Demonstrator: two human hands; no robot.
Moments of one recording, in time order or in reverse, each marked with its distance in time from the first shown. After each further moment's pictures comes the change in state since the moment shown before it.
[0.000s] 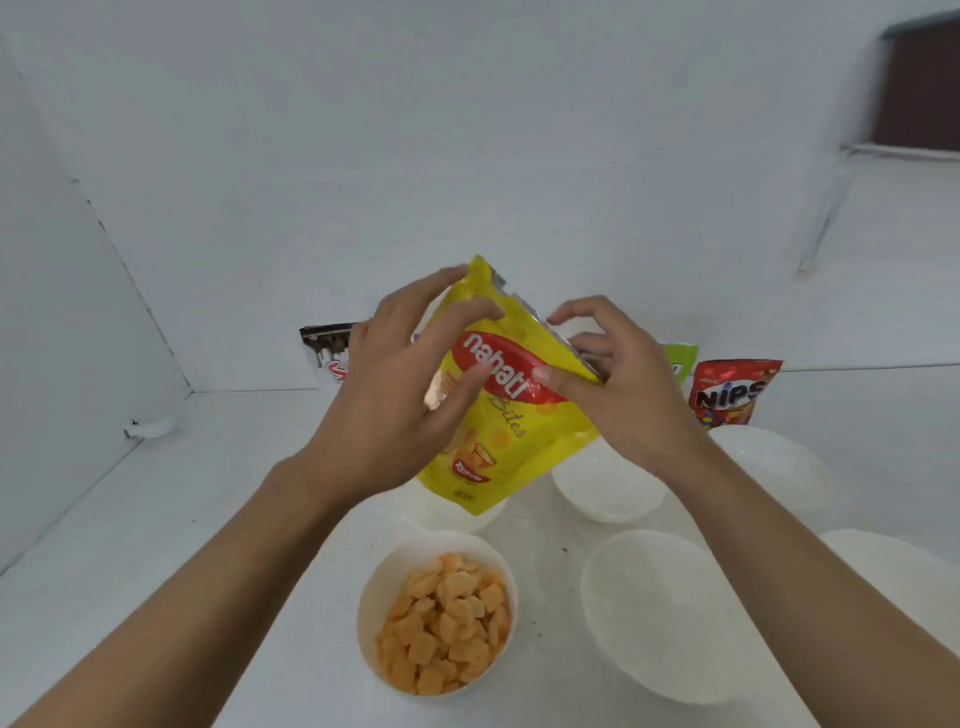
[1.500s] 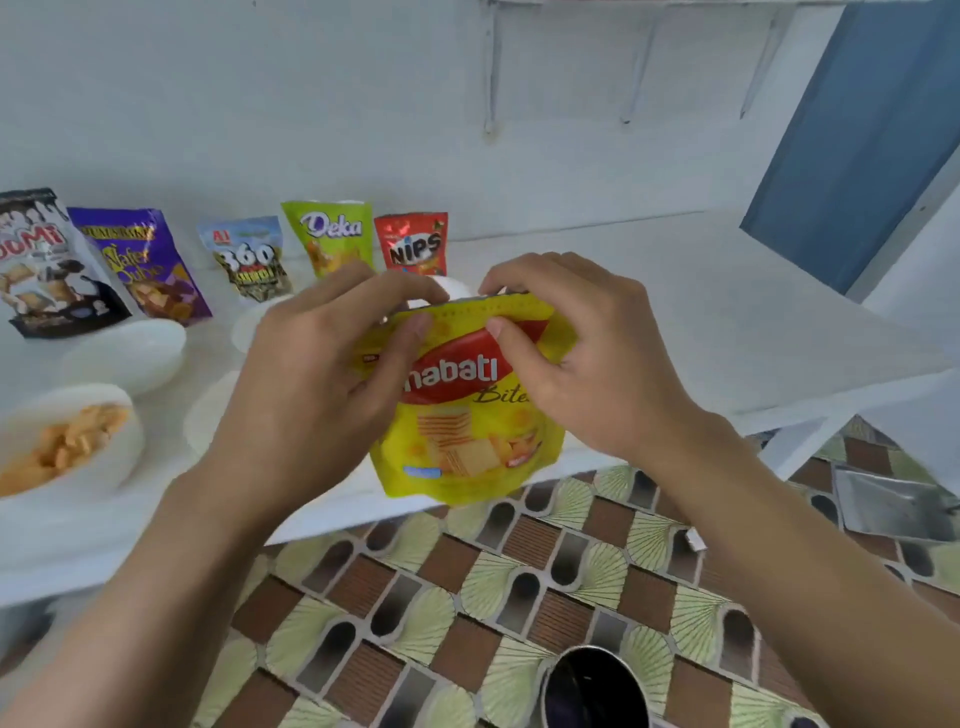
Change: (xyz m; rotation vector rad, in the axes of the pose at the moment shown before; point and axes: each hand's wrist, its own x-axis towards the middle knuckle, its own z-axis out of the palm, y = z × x) left_hand -0.039 0.380 0.144 -0.240 -0.003 0.054; right_hand -0.266 -0.013 -0.326 -0.654 0.141 -0.292
